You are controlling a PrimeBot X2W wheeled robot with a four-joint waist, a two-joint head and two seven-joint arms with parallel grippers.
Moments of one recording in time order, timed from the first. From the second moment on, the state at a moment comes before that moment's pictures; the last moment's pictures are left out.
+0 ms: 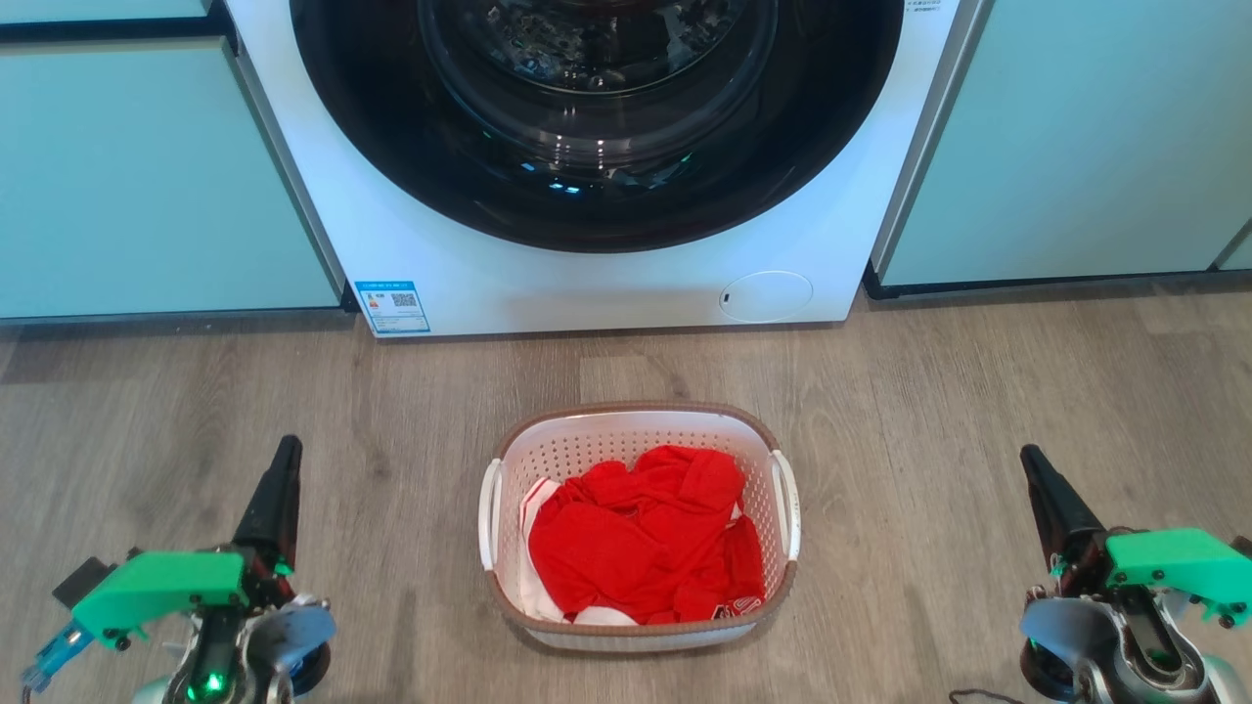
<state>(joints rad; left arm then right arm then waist) -0.05 0.06 0.05 0.27 -1.63 -0.12 0.09 -0.06 -0.06 -0.11 0.28 1.63 0.13 0.10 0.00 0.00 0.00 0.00</state>
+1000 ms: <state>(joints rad) -0.05 0.05 0.07 0.27 -1.63 -0.12 0.10 -0.06 -0.06 -0.12 0.28 1.63 0.13 0.10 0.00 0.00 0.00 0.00</state>
